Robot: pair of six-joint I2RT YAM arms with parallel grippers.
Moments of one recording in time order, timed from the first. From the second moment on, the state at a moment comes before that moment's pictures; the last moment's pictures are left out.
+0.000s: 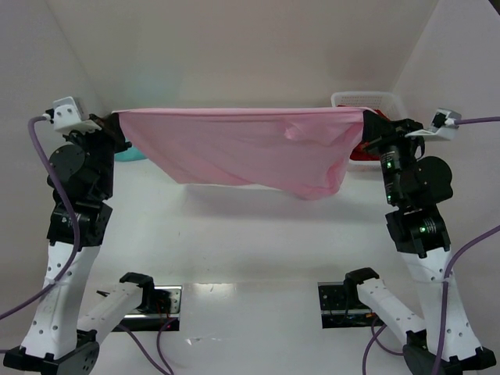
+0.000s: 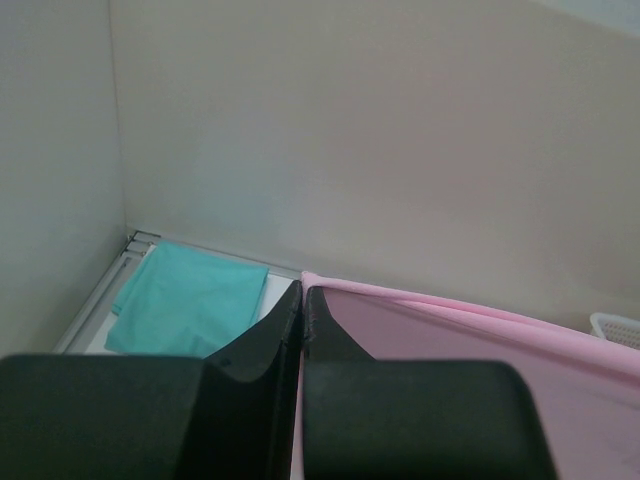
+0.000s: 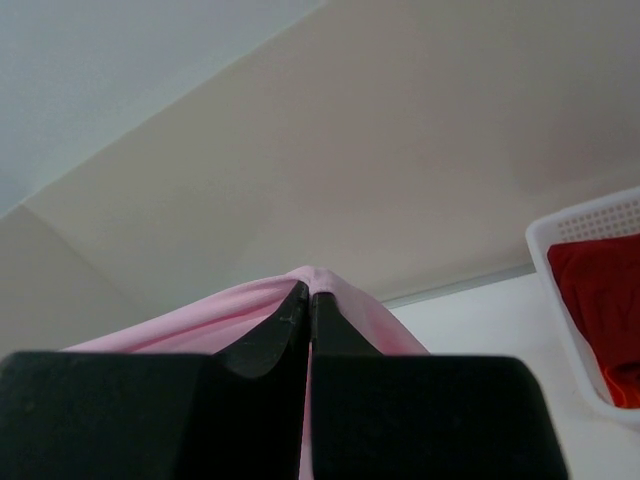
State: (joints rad) left arm -0.16 0.85 1.26 -0.23 -0.35 -0.21; right arm 0.23 0.77 1.17 -0.12 0.23 0.48
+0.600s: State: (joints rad) left arm -0.15 0.89 1.19 -0.20 -0.28 -0.22; right arm 0.21 0.91 1.21 -0.10 0.21 0.48
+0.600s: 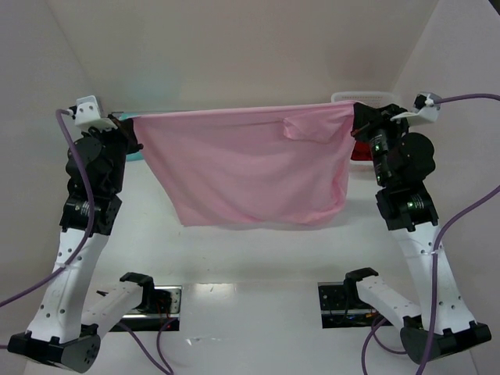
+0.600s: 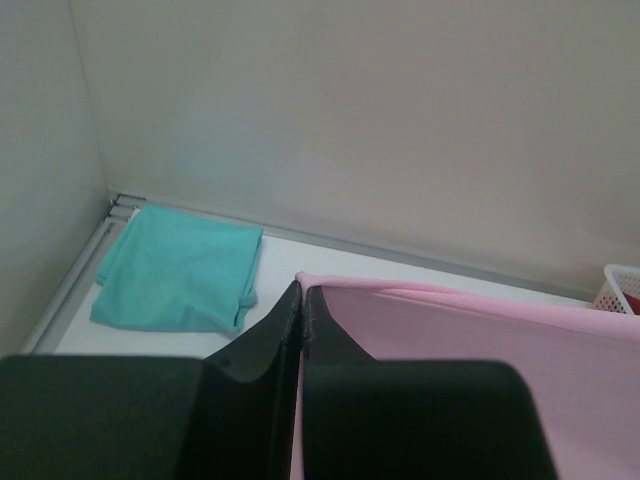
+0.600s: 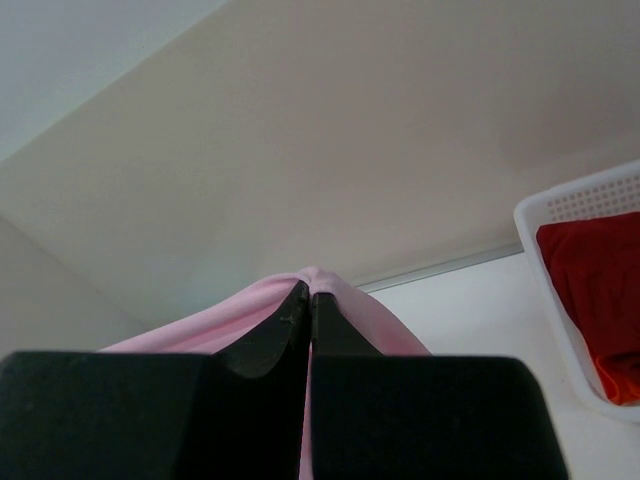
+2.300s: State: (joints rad) left arm -0.12 1.34 1.06 -0.10 -0.33 -0.31; right arm 0.13 1.23 0.87 0.05 0.20 0.64
